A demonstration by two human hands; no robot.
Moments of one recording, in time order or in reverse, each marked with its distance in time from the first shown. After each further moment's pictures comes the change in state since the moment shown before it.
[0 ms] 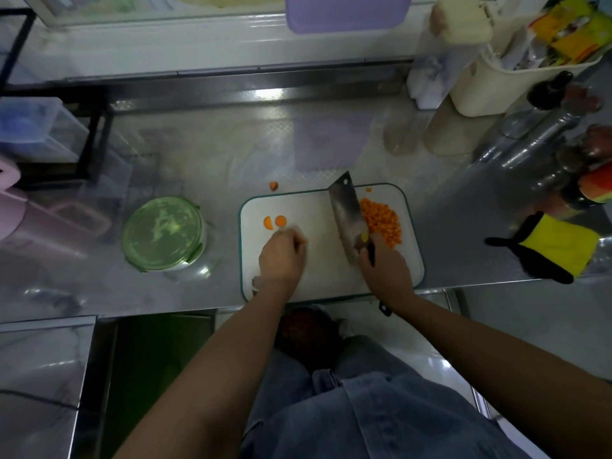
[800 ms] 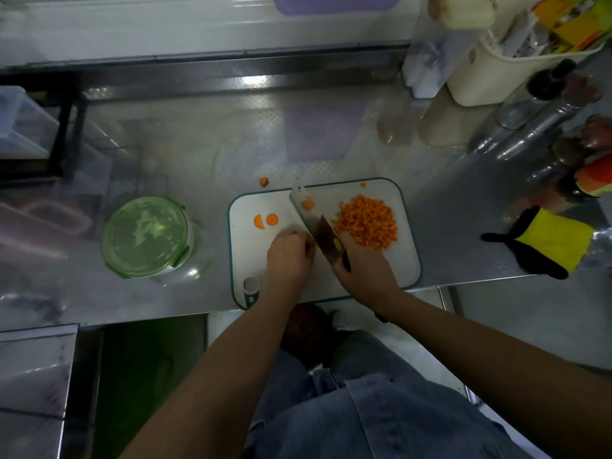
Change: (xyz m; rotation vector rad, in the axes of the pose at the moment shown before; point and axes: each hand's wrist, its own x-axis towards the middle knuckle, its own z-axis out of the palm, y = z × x) left_hand 0.004 0.014 0.015 0.094 0.000 0.178; right_hand 0.006 -0.017 0.008 -0.147 -0.094 -0.254
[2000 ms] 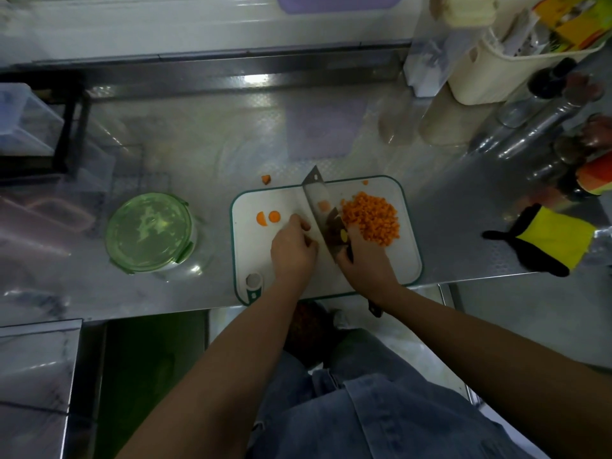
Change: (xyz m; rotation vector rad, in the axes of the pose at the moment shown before) left_hand 0.002 0.002 0.006 -0.251 0.028 -0.200; right_hand 0.004 -0.003 0.002 0.106 0.013 0.110
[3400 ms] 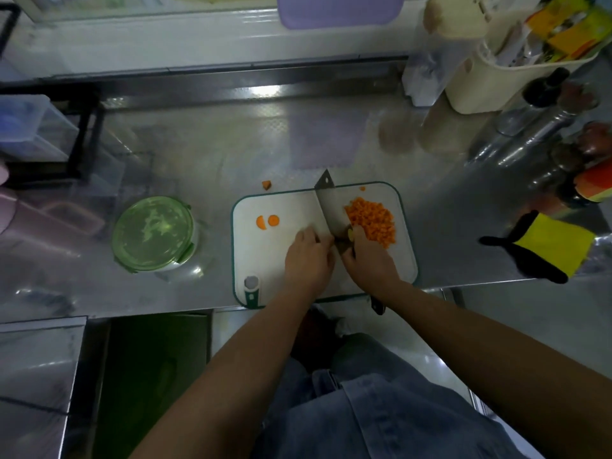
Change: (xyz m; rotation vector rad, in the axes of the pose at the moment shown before) left_hand -0.020 0.022 0.009 0.447 -0.164 0.304; right_hand 0.007 0.018 -0.005 -0.051 -0.057 0.085
